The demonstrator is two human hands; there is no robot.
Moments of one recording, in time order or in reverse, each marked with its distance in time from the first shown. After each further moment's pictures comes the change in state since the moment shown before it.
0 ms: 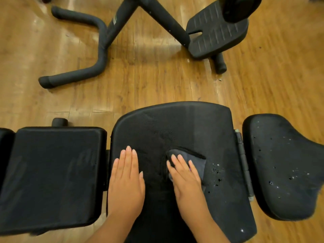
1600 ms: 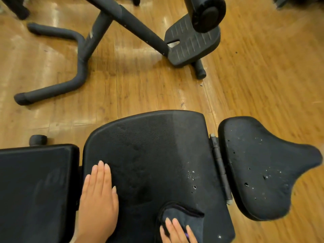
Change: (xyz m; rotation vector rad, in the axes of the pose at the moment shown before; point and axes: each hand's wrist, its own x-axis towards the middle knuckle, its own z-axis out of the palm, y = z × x) left_hand 0.005 -0.006 0.007 0.035 0.009 0.033; right_hand -0.099 0.016 0.013 -0.169 0.131 0.004
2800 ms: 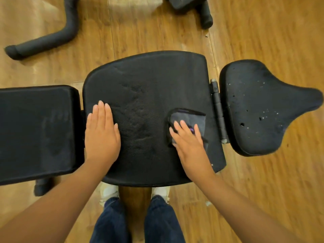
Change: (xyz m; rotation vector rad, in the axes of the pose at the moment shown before) left_hand 0.000 0.009 -0.011 0.035 -0.025 -0.008; right_hand 0.042 0.042 -0.029 0.147 -0.205 0.049
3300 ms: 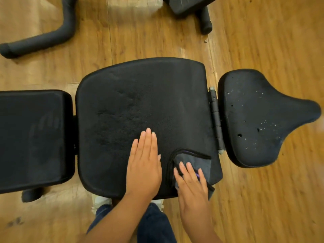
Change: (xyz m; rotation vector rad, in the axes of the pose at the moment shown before) left_hand -0.052 0.107 0.009 -0.158 -0.039 0.143; right_hand -0.080 -0.012 0.014 0.005 0.038 0.112
